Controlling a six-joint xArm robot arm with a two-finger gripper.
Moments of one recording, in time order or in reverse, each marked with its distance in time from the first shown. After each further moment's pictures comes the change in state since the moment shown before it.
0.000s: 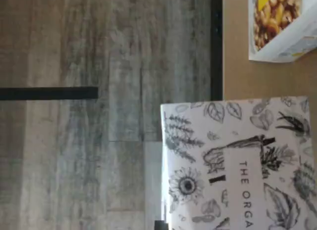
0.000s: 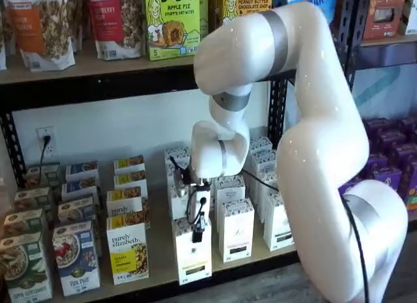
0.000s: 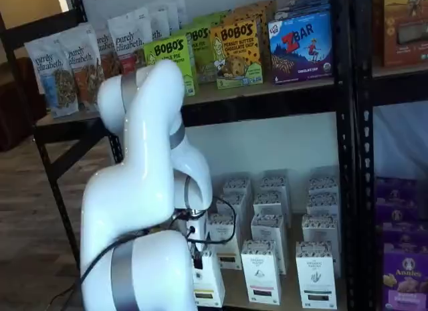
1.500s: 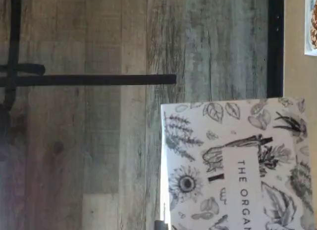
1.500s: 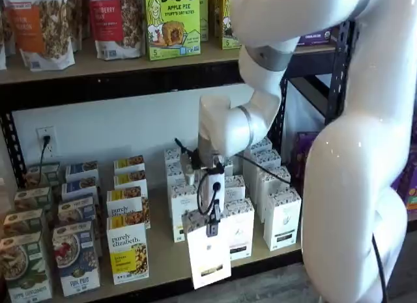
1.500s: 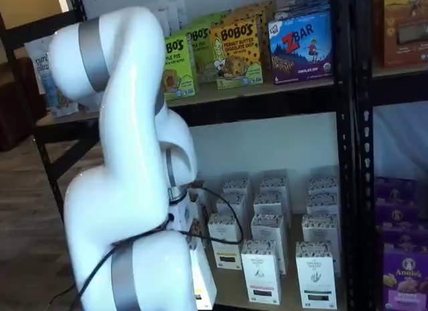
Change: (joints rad) arm 0.057 -0.585 0.487 -0.276 0.118 0.321
